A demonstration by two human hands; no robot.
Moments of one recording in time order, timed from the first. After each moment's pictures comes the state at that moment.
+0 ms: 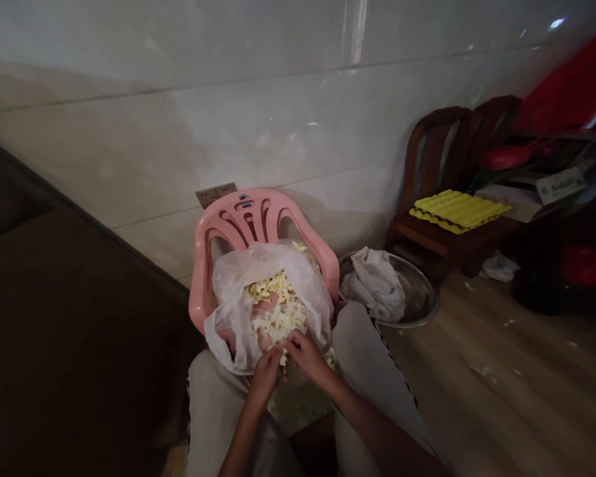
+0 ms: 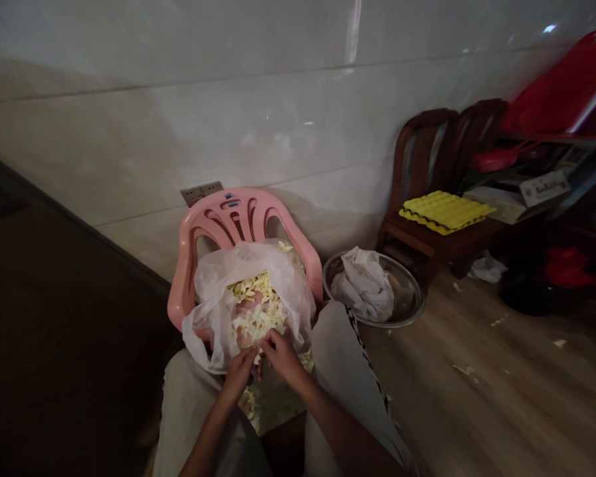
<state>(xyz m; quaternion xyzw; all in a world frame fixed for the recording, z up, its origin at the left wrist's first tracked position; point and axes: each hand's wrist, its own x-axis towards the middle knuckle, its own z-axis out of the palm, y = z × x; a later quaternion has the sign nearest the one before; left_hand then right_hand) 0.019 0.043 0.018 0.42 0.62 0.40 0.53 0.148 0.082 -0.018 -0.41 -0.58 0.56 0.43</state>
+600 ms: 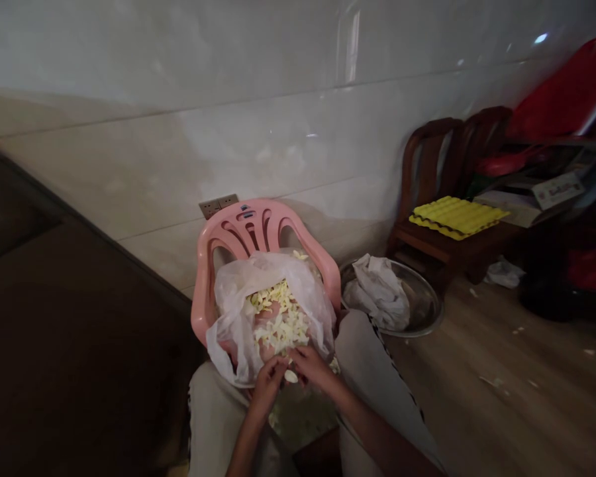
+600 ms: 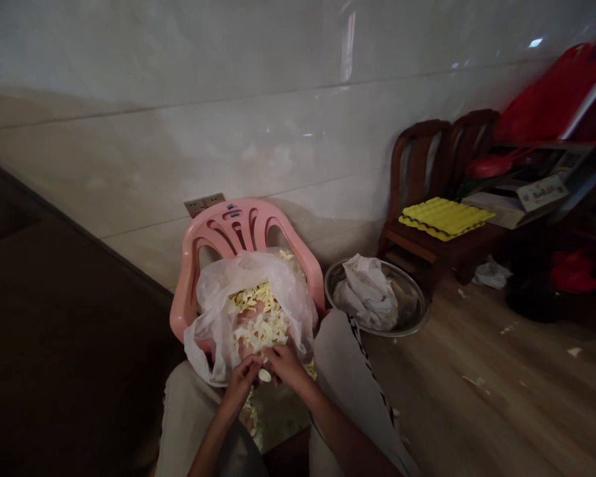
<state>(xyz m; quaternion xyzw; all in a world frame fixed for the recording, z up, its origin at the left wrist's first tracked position) 0.014 0.041 0.020 0.46 0.57 0.45 0.50 0.152 0.085 -0.007 -0.43 -0.51 0.66 0.35</state>
